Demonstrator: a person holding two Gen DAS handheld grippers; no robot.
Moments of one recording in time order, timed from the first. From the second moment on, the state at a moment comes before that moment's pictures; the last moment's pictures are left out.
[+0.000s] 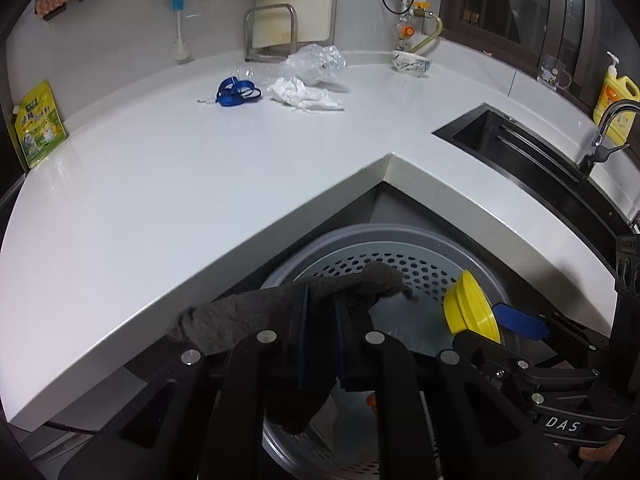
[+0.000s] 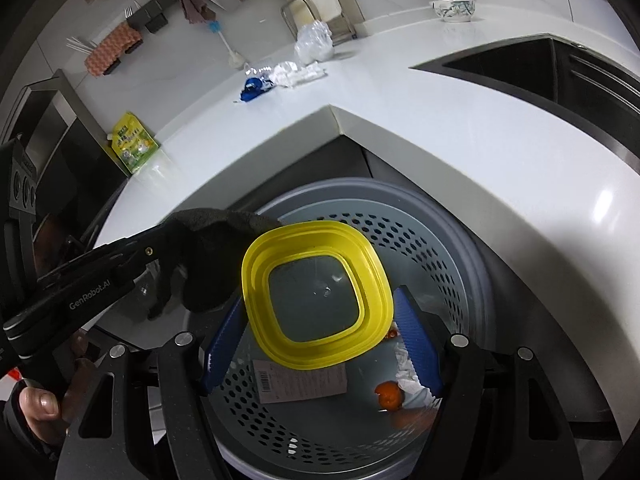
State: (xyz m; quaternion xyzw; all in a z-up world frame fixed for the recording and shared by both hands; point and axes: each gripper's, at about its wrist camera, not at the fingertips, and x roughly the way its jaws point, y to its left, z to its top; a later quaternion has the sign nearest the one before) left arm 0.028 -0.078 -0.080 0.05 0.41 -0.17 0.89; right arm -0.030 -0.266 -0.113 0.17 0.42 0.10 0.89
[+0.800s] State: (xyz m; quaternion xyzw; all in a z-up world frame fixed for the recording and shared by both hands) left arm 0.023 -0.072 -0.071 0.04 0.40 -0.16 0.90; right arm -0.034 -0.280 -0.104 0.18 0.40 0.09 0.89
